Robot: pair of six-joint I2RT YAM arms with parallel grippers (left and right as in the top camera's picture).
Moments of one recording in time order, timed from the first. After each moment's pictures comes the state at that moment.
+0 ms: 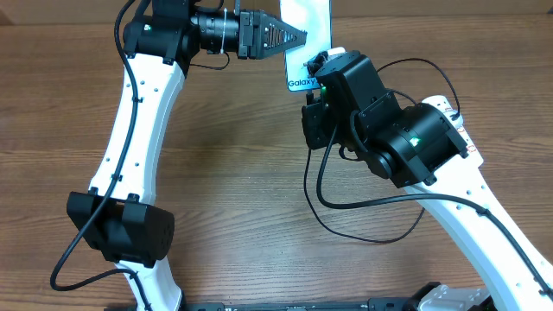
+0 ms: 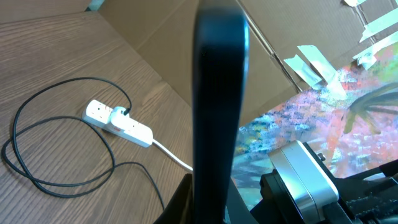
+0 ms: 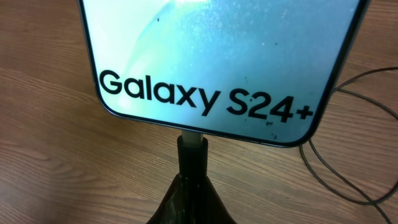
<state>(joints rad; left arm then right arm) -0.20 1.97 2.10 -0.76 1.31 -0.23 0.64 1.51 1.73 -1.09 0.09 0.33</state>
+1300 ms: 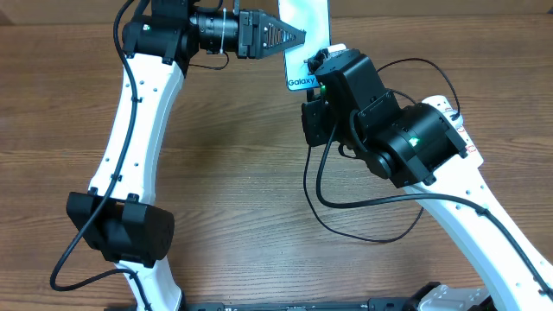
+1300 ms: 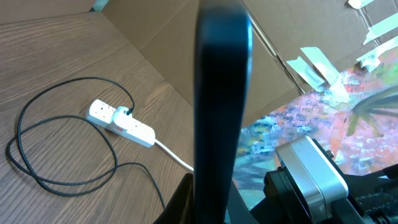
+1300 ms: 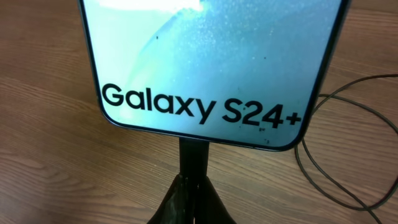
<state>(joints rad) -0.21 1.97 2.10 -0.77 1.30 -0.23 0.64 1.51 1.73 -1.06 0.12 0.33</state>
